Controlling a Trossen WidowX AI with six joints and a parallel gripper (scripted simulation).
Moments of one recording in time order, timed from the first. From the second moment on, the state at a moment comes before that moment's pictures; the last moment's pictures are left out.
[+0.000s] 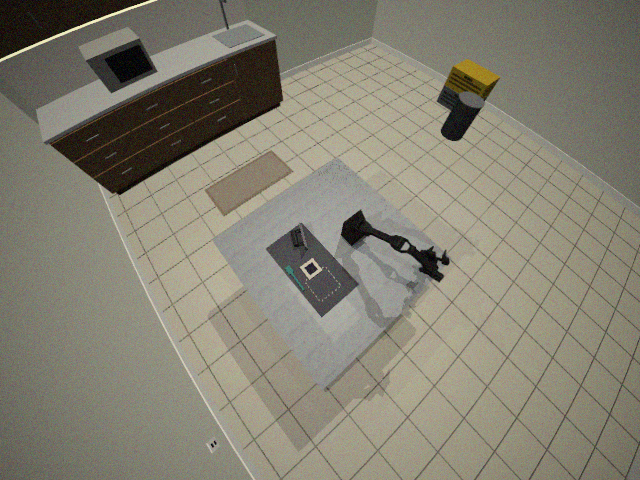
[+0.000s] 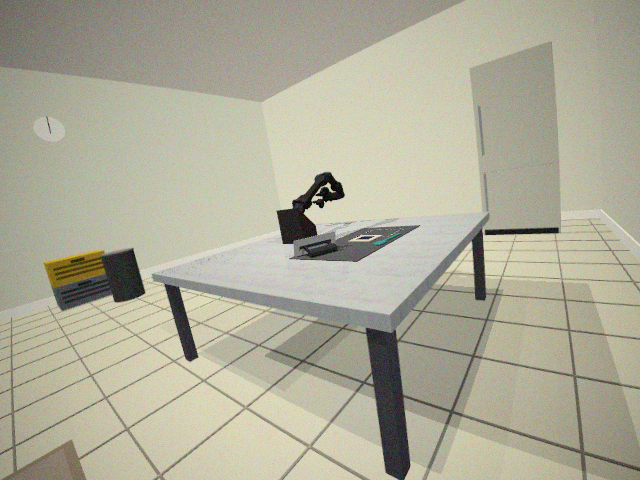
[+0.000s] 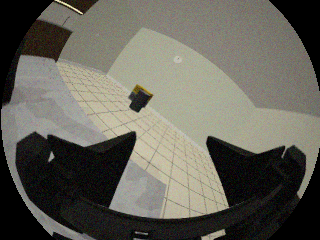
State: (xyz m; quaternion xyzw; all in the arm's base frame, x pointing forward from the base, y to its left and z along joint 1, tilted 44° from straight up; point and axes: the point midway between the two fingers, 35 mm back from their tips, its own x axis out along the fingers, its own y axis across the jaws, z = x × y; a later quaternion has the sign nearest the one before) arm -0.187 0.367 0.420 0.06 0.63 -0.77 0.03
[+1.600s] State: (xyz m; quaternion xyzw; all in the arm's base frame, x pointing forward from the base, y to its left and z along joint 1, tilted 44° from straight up) arm 0.223 0.419 0.306 0.38 0.33 -0.78 -0.36
